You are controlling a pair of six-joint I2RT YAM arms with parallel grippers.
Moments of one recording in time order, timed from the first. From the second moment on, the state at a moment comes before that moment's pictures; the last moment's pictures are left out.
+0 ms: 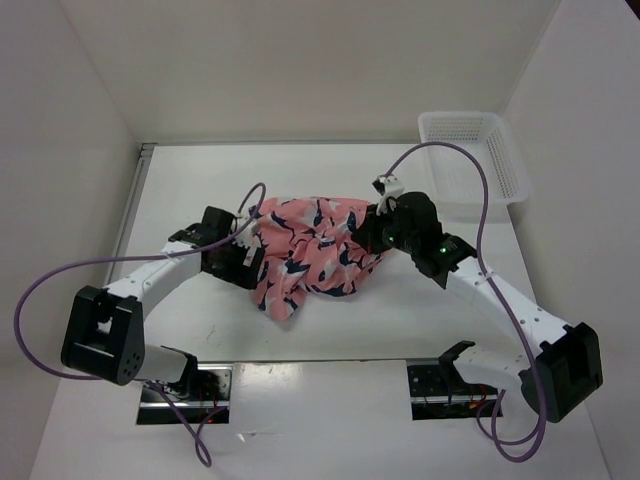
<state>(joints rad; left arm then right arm) -0.26 1.37 0.82 -0.58 0.15 0.07 0.53 1.13 0.89 -0.22 -0.20 0.30</state>
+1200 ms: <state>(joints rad) -0.09 1.57 1.49 -0.62 0.11 0.07 0.29 1.33 1.25 -0.30 -0.13 0.22</state>
